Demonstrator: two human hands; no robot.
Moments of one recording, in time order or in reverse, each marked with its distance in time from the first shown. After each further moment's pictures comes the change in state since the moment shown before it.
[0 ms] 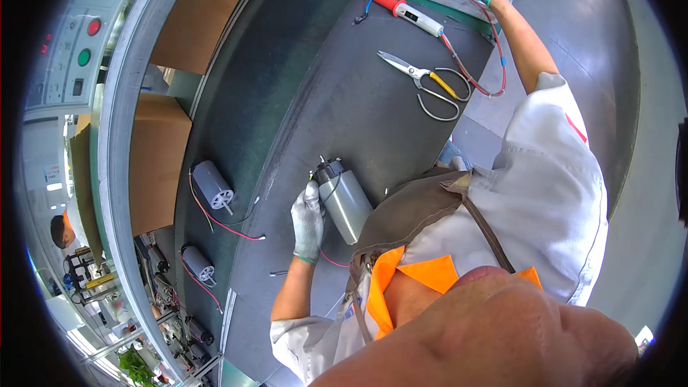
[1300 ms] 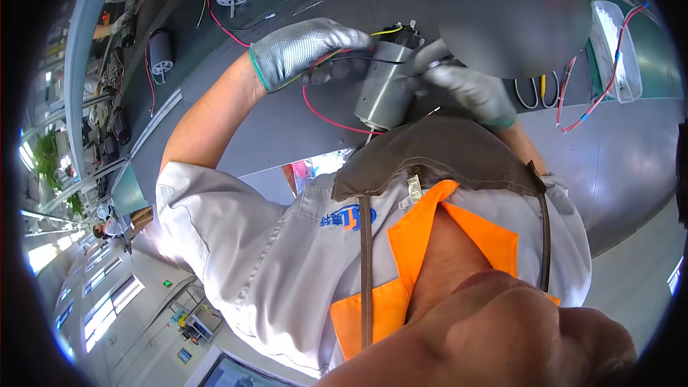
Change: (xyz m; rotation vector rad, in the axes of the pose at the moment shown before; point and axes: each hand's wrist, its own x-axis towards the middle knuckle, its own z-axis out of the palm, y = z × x) left_hand -0.011 0.078 -0.045 0.105 -0.393 -0.236; right_hand -0.251 -0.257 -0.061 1.677 -1.457 -0.030
